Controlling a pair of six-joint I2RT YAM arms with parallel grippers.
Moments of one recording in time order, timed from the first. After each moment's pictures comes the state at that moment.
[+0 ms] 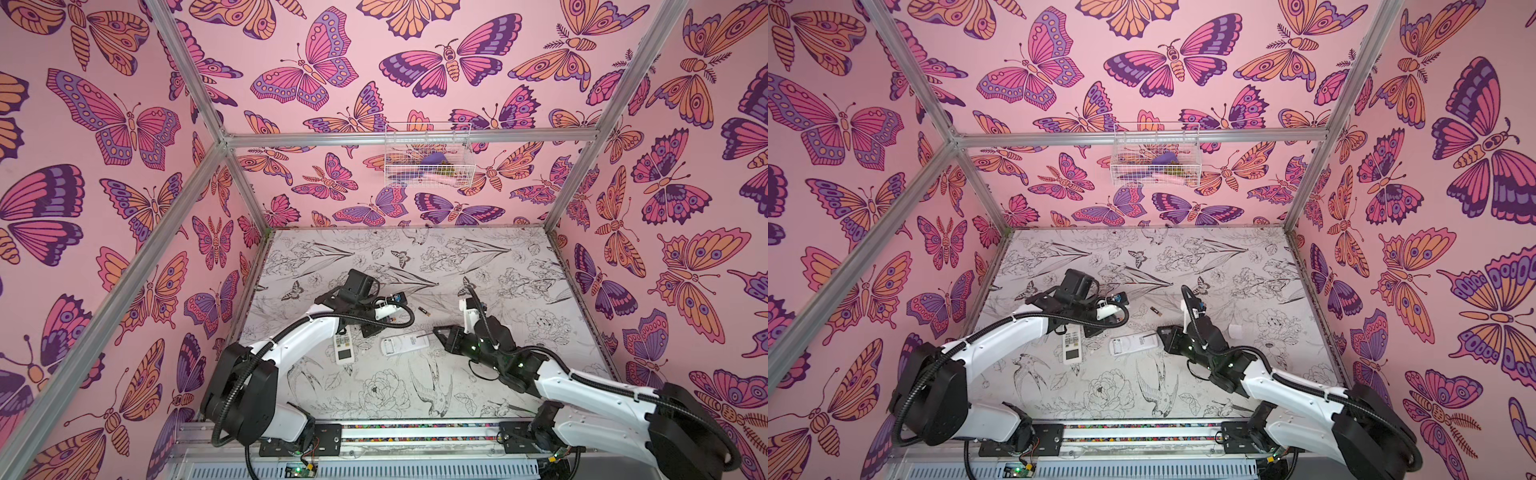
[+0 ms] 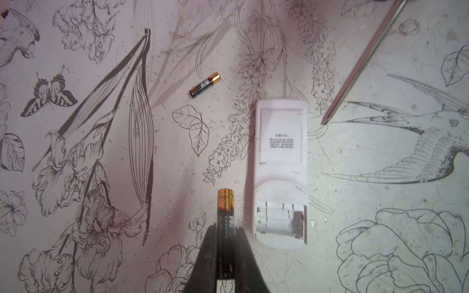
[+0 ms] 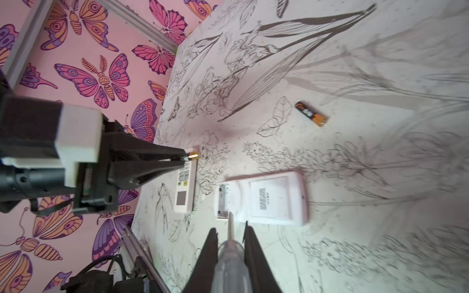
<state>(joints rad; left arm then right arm) -0.51 1.47 0.98 -0.50 0.35 0.71 0.82 1.01 0.39 0.16 0.03 0.95</state>
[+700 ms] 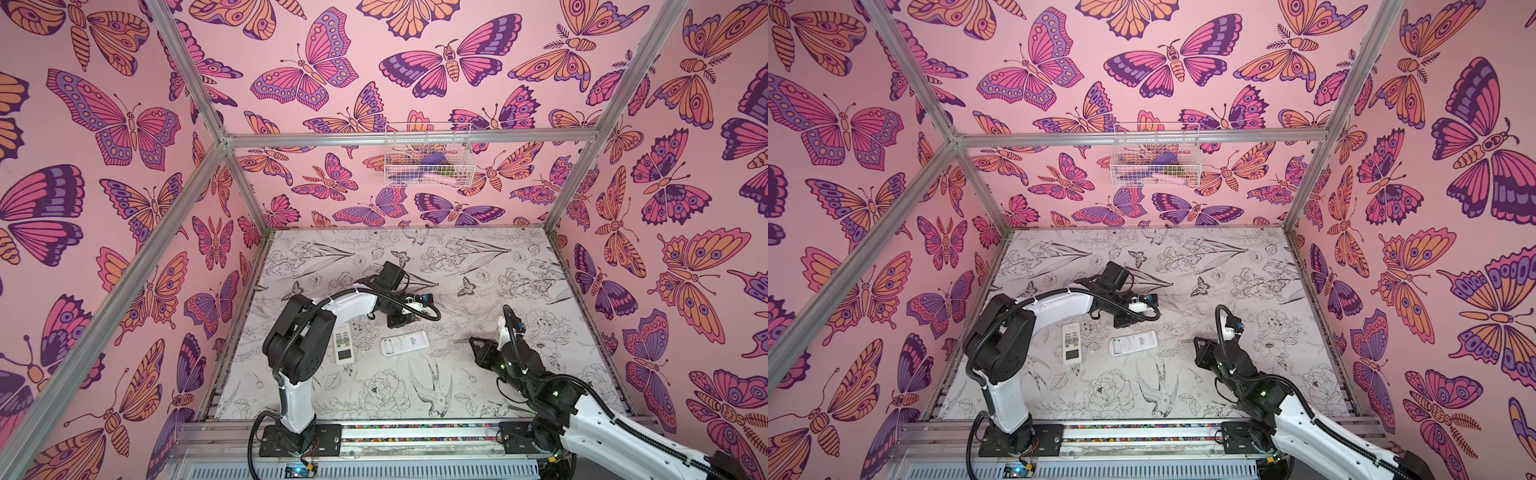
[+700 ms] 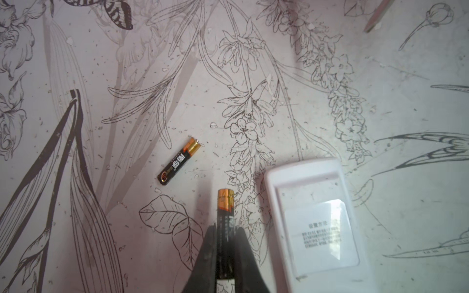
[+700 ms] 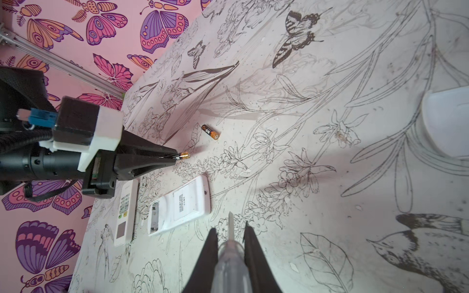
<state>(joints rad) -0.59 1.90 1.24 -0.44 0.44 0.89 0.76 0.61 0.21 -0.13 0.24 0.97</state>
